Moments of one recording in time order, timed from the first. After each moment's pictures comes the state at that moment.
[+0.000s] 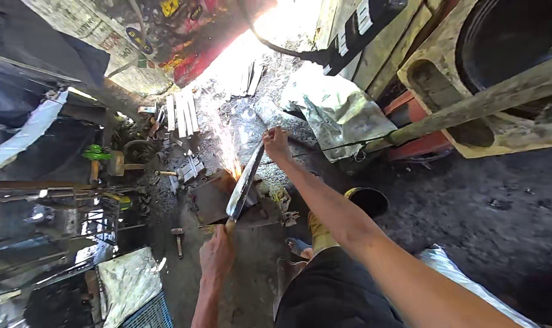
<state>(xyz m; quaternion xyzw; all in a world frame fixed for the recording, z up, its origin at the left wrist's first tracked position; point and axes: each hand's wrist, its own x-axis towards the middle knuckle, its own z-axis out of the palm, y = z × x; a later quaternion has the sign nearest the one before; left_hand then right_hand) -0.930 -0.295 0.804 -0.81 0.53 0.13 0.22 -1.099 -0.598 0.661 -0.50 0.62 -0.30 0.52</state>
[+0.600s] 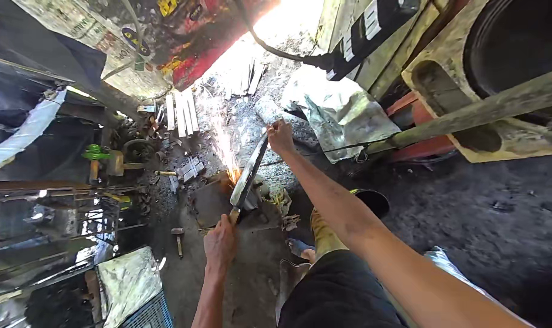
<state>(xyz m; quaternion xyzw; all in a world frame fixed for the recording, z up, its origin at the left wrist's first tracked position) -0.935 -0.332 0.782 -0.79 0.58 0.08 0.20 -1.107 -0.633 0.649 -0.51 0.63 -0.29 0.51</state>
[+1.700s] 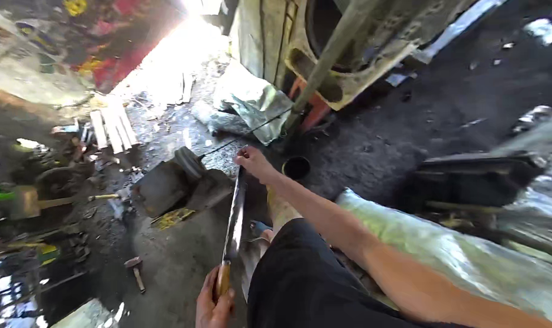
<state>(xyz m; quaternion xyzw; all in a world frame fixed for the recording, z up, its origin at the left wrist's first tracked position) -0.978 -0.071 0.848 -0.70 0.33 0.59 -0.23 -1.210 -0.372 0.712 -0.42 0.58 -0.32 0.62</state>
